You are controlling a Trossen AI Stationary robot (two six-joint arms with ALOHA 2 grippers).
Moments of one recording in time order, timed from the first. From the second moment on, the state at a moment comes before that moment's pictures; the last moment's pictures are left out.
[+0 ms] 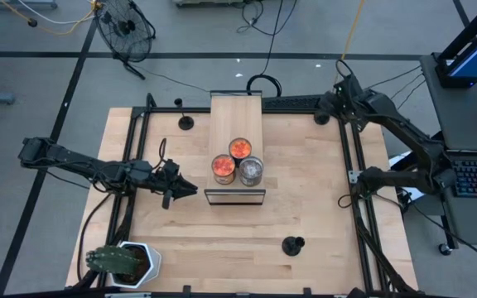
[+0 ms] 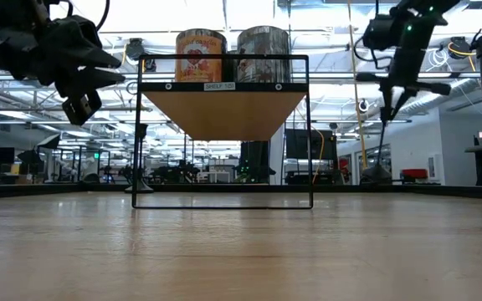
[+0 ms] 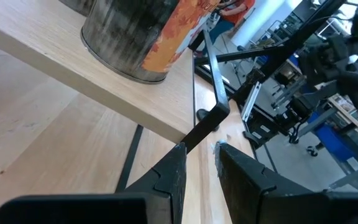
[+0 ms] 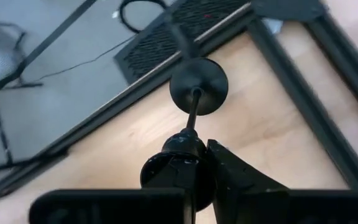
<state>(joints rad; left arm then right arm) -0.15 0.74 0.18 0.38 0.00 -0.64 -1.00 1.15 1.04 -0.92 0.16 1.09</state>
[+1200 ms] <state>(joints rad) -0.13 0.75 0.34 0.67 -0.39 -0.08 -0.65 0.98 1.04 -0.45 -0.15 0.93</state>
